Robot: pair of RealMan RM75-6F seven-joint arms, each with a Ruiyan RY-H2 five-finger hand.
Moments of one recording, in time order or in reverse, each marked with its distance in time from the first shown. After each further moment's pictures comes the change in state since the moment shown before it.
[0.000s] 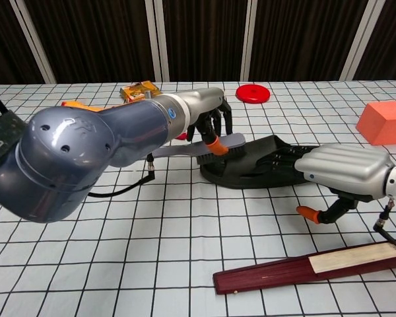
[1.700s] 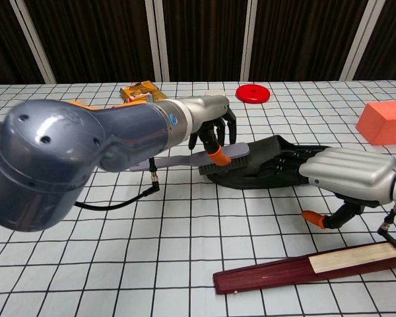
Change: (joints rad) left arm 0.011 0.052 -0.001 -0.139 -0.060 0.015 0.086; right arm -0.009 0.012 -0.021 -0.022 0.016 0.017 -0.041
